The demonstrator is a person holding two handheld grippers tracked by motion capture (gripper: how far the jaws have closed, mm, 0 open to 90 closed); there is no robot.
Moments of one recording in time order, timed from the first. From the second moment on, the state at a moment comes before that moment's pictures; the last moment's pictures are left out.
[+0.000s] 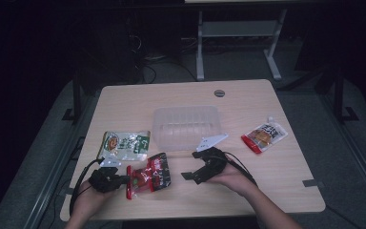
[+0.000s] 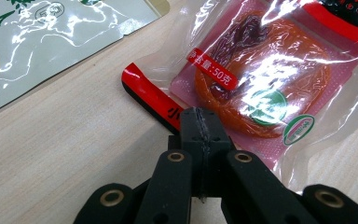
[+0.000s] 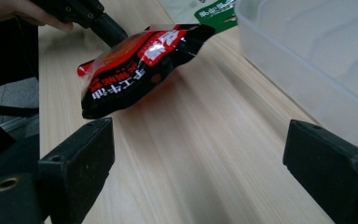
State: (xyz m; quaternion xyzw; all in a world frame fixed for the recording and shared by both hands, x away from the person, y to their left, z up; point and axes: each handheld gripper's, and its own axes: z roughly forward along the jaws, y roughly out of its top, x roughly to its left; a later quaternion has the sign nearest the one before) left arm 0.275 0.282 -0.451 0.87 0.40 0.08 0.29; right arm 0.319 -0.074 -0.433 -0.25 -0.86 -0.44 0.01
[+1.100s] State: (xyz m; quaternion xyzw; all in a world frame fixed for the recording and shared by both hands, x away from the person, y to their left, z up) left arm 0.274 0.283 -0.452 0.86 0.40 0.08 0.30; right arm 0.327 0.006 -0.457 -0.23 -0.86 -0.44 0.10
